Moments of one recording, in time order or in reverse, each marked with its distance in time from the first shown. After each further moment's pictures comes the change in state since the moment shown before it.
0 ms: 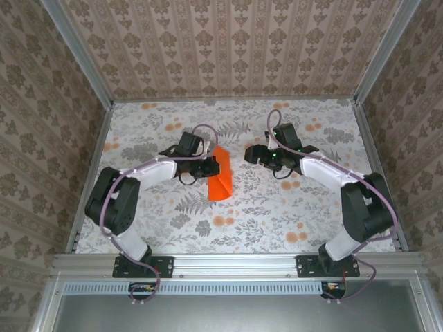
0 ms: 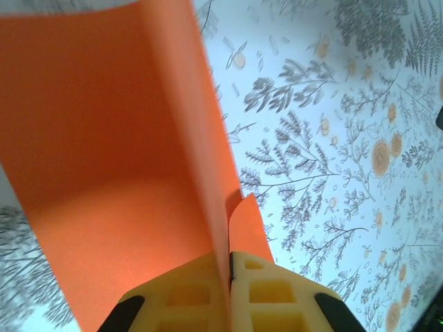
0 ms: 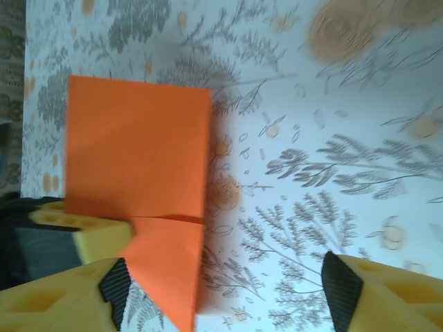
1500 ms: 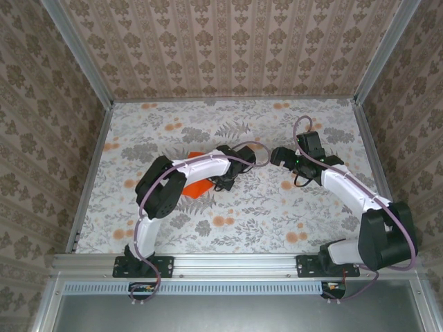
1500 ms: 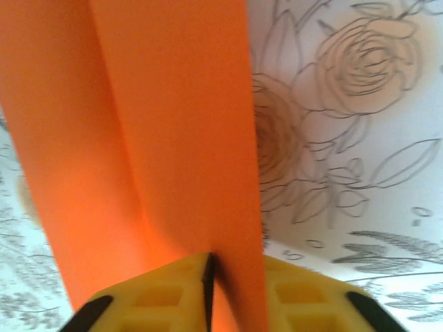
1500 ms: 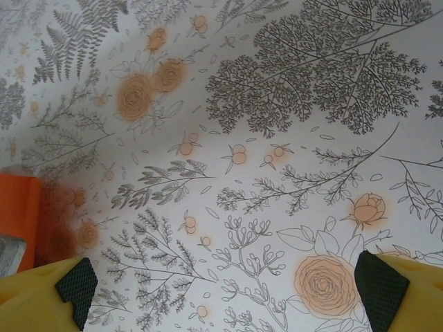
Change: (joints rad) left arm -0.366 0.416 0.499 -0.694 -0.864 0.111; right arm -0.129 -0.216 -0.143 -0.136 0.284 0.004
